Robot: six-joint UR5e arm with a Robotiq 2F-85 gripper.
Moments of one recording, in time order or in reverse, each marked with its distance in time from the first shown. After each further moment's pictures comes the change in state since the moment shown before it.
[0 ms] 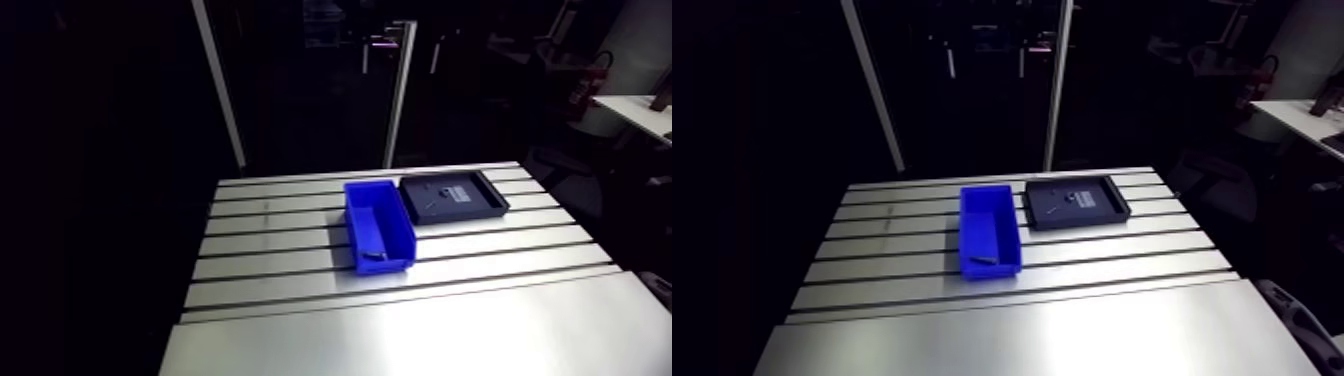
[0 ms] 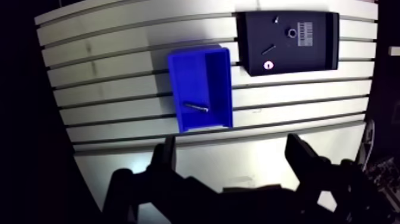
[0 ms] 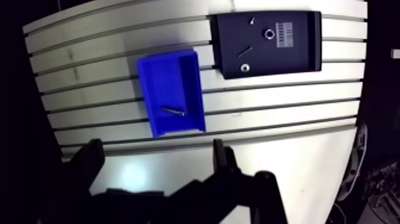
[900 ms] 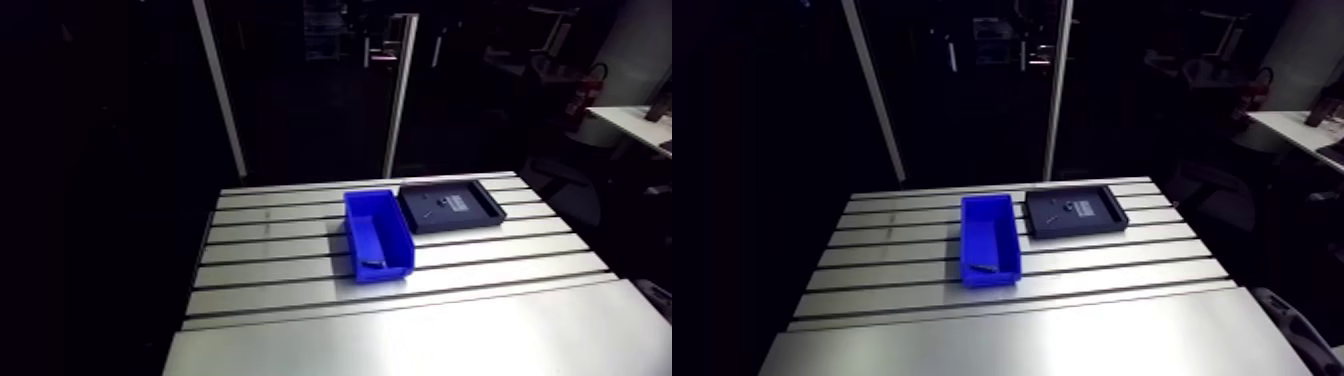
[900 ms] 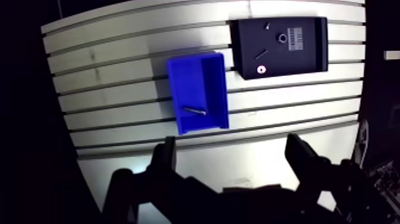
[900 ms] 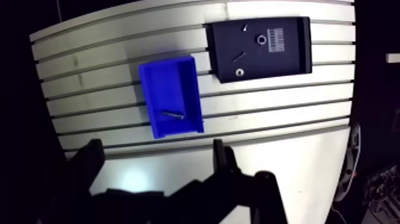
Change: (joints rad) arm 0.001 -0.040 -0.012 -0.008 -0.007 0.011
